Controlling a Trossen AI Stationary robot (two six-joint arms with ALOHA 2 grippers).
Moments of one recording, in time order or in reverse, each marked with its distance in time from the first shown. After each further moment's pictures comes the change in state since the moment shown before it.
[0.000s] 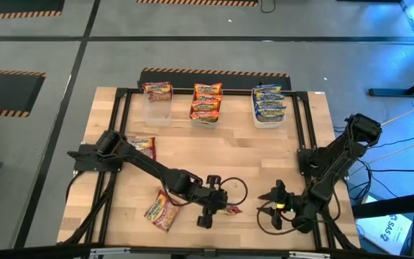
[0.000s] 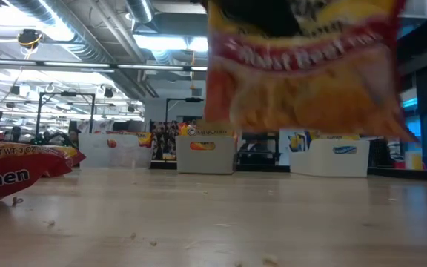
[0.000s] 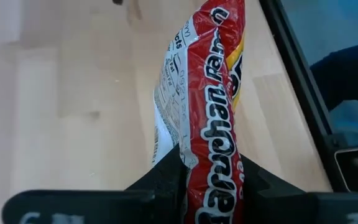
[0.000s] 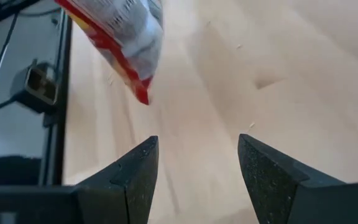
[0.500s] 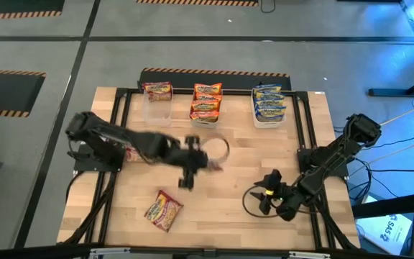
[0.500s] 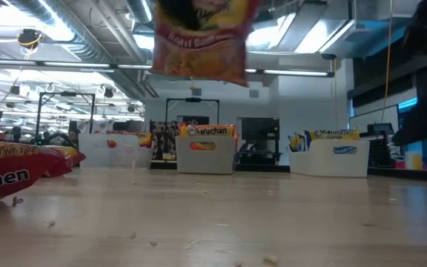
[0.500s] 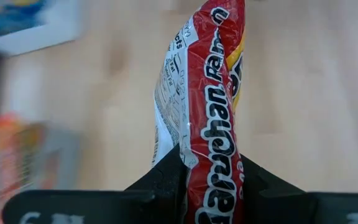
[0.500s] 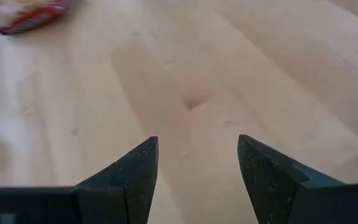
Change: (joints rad) left arm 0.187 -0.377 -0.106 -0.369 -0.128 0.164; right arm -0.194 0.007 -0.009 -0.096 -0.059 0.026
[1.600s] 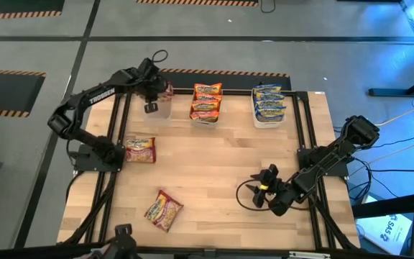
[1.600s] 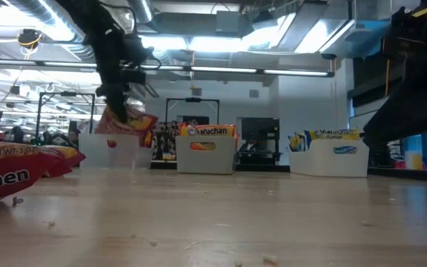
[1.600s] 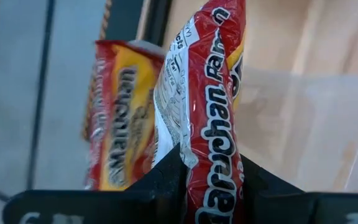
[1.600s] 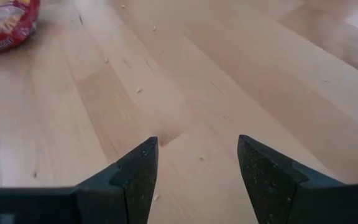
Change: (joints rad) left arm 1.141 -0.206 -0.425 0.071 0.225 0.768; right arm -0.074 0.041 0.000 0.037 0.061 -0.050
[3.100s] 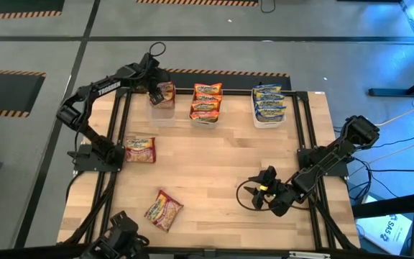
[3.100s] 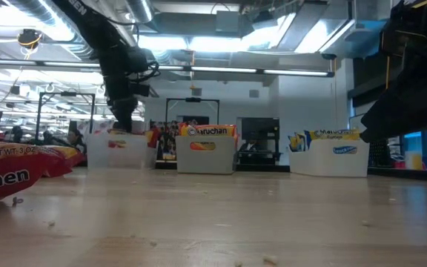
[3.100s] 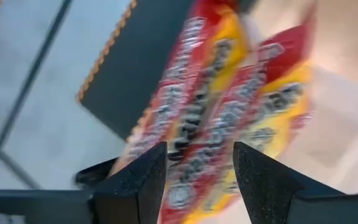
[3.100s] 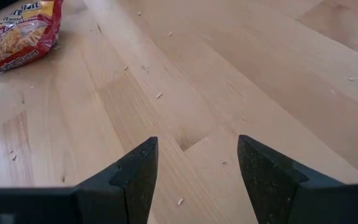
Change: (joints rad) left arm 0.083 0.131 0.036 0.121 -0.052 -0.257; right arm 0.000 0.000 0.000 0.073 -0.012 -0.004
